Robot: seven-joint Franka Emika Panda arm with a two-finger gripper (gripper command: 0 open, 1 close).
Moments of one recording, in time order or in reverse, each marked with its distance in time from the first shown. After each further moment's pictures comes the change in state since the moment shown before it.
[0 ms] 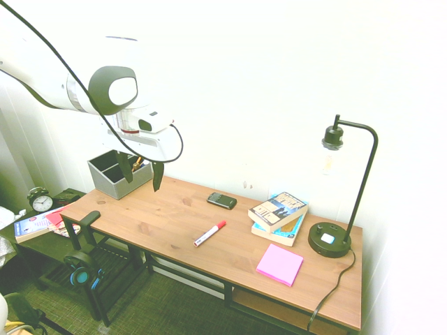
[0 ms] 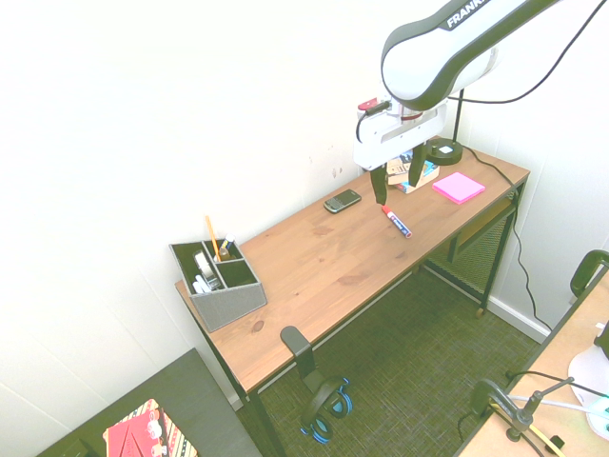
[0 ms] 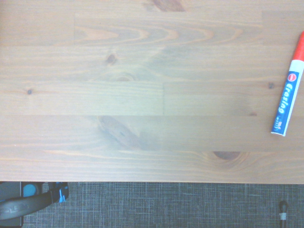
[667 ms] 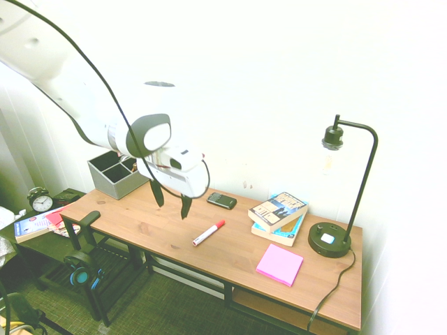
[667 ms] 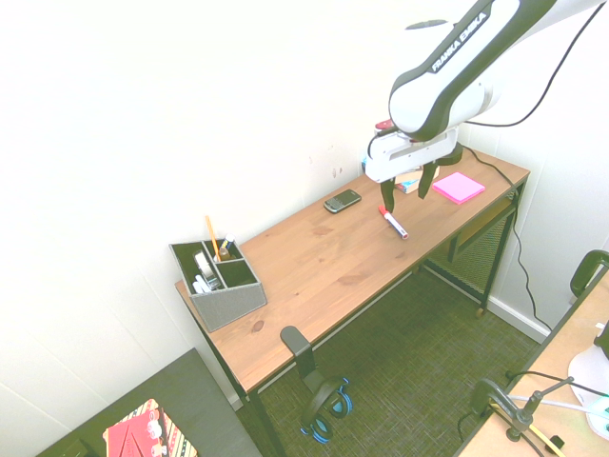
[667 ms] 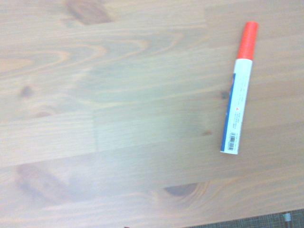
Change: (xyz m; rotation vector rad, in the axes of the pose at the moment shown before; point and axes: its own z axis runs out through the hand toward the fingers) arm 0.077 0.039 0.107 0.020 0.024 0.203
